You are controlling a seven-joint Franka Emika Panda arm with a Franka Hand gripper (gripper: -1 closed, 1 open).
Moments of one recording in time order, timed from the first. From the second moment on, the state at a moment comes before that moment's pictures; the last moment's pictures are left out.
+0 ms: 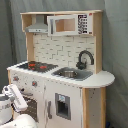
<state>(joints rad) -0.64 -1.47 1.67 -2.45 -0.21 2.82 0.01</state>
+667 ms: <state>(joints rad) -0.59 -1.47 1.59 -2.44 -0.21 2.81 -0.20</state>
